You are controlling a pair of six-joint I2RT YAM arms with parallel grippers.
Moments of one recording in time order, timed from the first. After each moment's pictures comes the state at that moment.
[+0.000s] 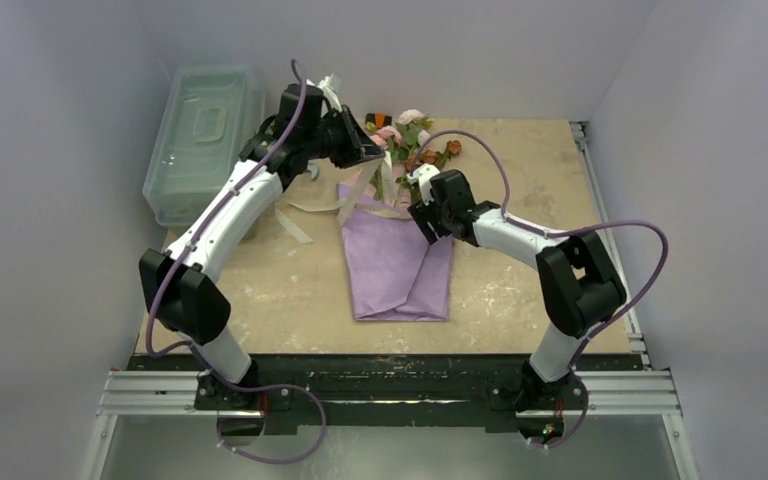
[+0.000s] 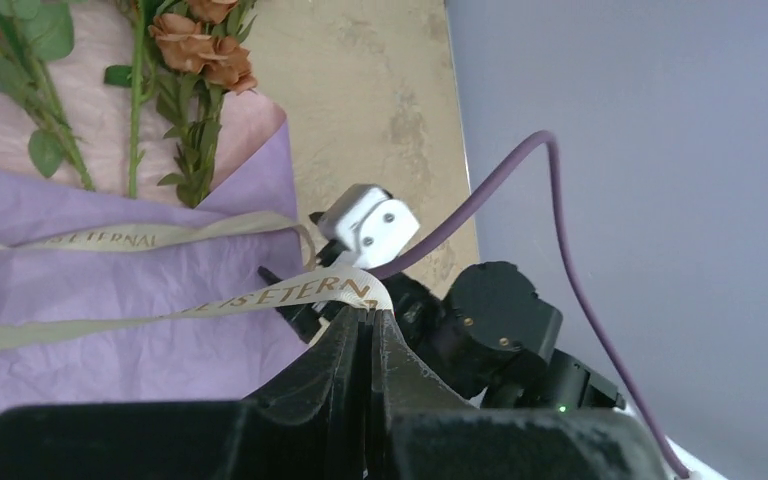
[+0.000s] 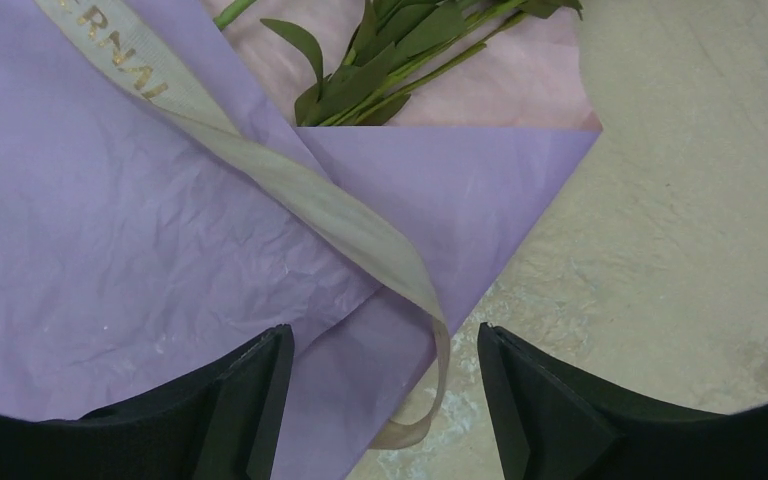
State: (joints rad) left arm -0.42 1.65 1.66 -0.50 0.36 -0.79; right arm 0.51 1.71 1.09 -0.18 0.16 -0.17
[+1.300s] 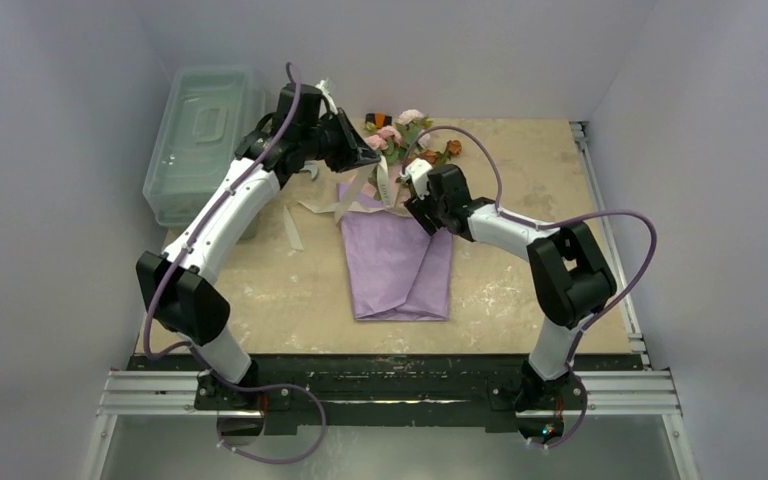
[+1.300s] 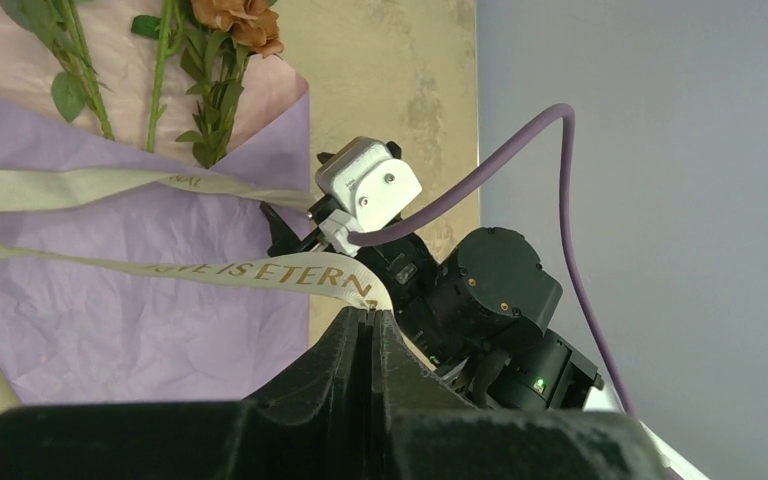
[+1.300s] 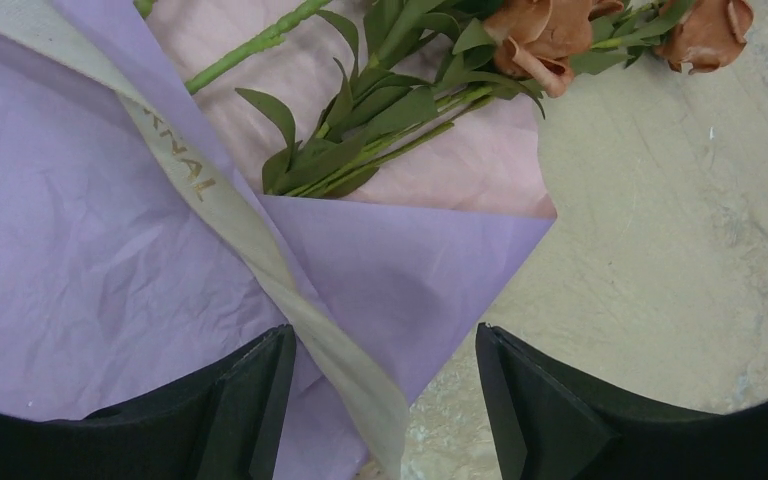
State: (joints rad) left arm -0.42 1.66 1.73 -0.63 0.33 -0.85; right arm 0.50 1.78 1.12 -0.09 0.18 -0.33
